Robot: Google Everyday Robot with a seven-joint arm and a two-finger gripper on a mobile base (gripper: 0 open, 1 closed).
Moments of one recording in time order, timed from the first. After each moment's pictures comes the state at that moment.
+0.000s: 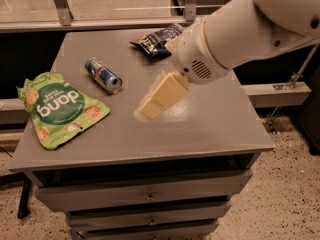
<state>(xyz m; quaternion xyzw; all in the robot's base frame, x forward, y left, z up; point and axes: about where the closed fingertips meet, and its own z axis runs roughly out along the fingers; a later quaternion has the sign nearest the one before) 0.472 0.008 0.967 -0.57 0.72 0.17 0.37</state>
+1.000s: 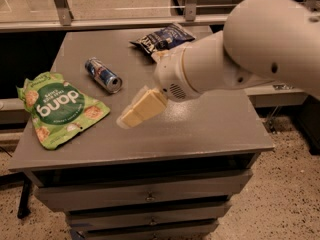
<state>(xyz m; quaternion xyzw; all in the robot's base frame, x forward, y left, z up) 0.487 0.043 0.933 -0.55 0.70 0.18 0.42</state>
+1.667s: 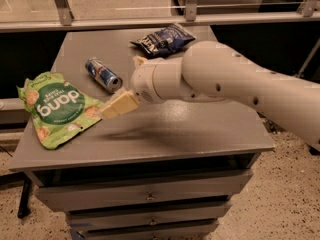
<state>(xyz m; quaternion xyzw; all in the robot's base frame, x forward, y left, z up) 0.553 0.102 0.888 -0.51 0.68 0.21 0.49</state>
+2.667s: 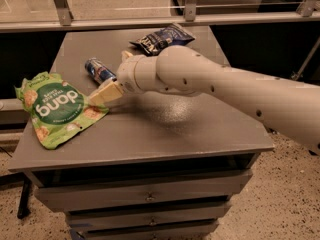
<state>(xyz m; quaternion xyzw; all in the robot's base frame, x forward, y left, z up) 0.632 0.147 0.861 -0.49 0.67 0.21 0.52</state>
